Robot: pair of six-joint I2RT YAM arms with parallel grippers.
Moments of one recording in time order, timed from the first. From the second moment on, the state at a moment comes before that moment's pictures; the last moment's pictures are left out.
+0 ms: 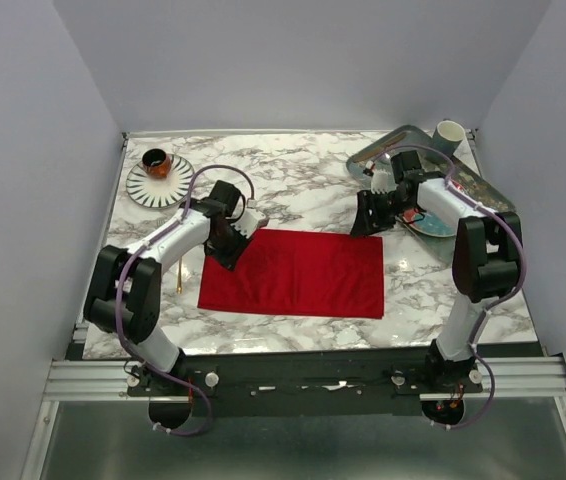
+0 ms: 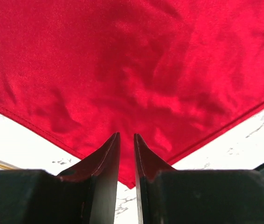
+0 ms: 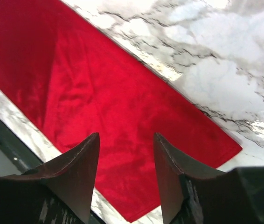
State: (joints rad) left arm -0.35 1.59 1.08 -0.79 0.23 0.35; right arm 0.16 1.87 1.36 -0.70 -0.62 -0.07
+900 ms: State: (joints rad) left arm -0.36 1.98 1.50 -0.75 0.03 0.44; right arm 0.16 1.68 1.06 -0.69 -0.60 -0.10
